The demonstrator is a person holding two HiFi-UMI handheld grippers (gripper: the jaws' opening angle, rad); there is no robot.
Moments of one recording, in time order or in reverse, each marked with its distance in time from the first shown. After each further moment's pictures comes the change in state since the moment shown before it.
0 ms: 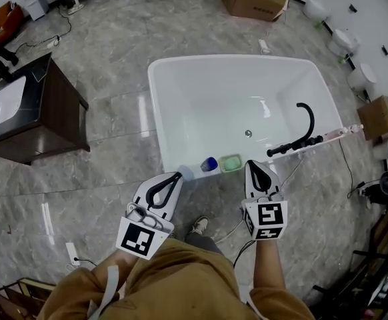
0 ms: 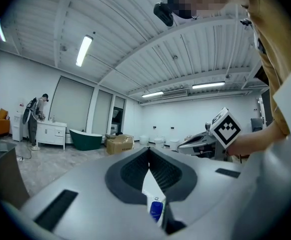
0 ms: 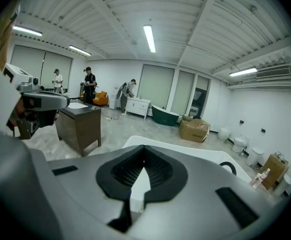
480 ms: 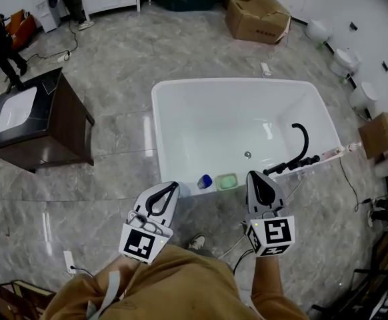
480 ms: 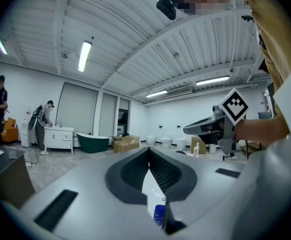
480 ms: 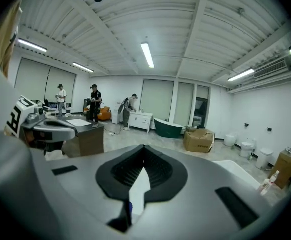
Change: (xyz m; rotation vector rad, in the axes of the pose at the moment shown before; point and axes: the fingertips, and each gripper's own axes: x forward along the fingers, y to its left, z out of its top) left arm 0.006 -0.015 0.018 0.050 -0.011 0.080; right arm -0.046 -0.022 0.064 0.045 -0.169 0.052
